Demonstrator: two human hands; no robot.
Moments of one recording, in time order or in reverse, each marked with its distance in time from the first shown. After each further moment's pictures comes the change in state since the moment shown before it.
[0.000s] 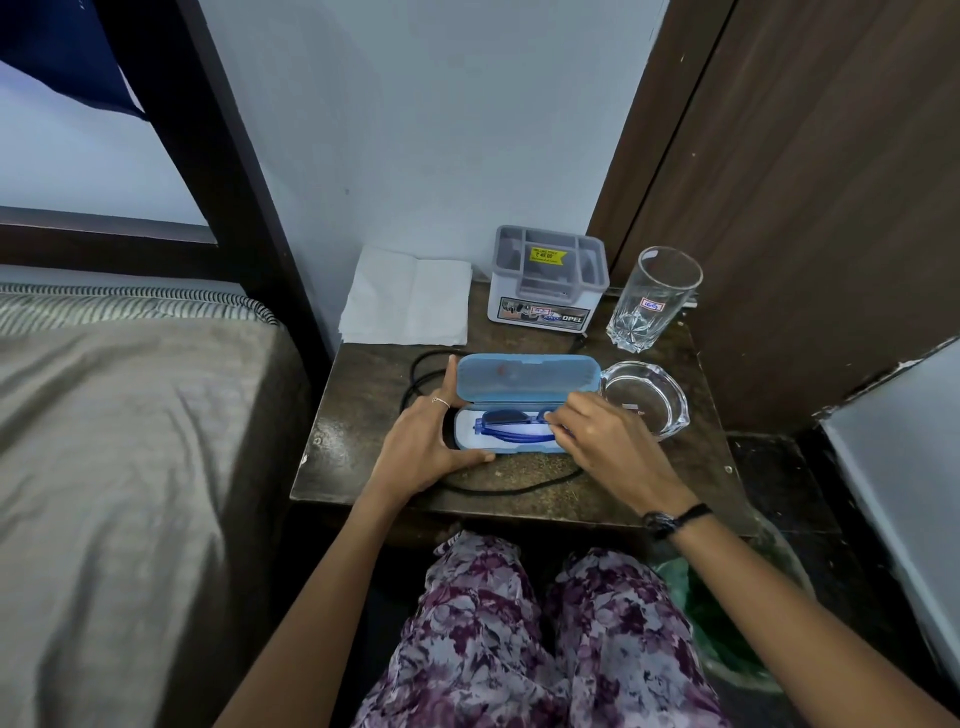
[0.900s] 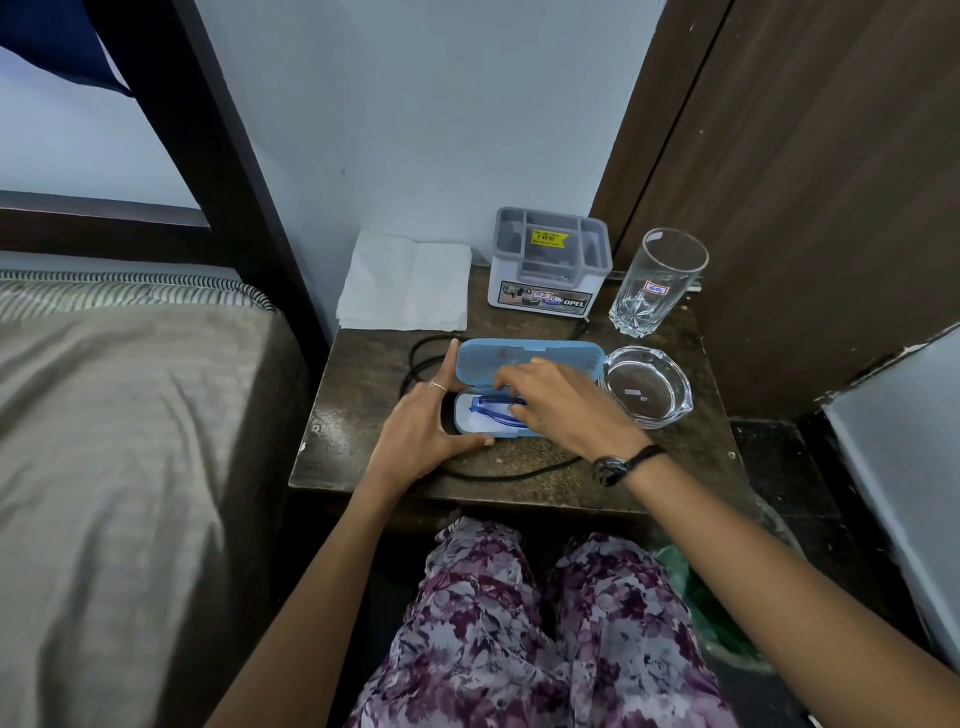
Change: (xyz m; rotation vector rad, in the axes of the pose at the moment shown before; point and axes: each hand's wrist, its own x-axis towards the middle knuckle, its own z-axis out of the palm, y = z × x) left_hand 0.001 -0.003 0.001 -0.059 0.007 -0.027; right_hand 0.052 -0.026 -0.009 0.150 -0.377 0.099
